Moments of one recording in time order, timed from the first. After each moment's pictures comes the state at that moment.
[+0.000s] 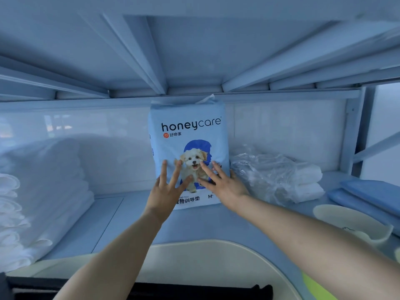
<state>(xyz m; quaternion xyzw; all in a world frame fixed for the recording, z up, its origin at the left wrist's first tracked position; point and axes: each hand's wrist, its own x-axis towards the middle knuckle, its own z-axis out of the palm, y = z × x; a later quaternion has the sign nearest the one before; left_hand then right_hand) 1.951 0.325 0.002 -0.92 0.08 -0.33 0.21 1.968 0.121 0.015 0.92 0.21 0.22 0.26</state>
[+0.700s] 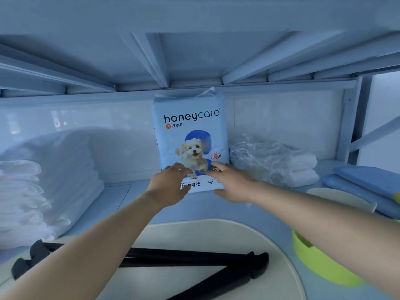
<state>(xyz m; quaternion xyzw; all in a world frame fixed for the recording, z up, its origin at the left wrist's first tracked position) 1.886 0.316 0.037 -0.97 0.15 -0.21 -0.02 1.906 0.109 0.034 0.95 0.27 0.16 0.00</state>
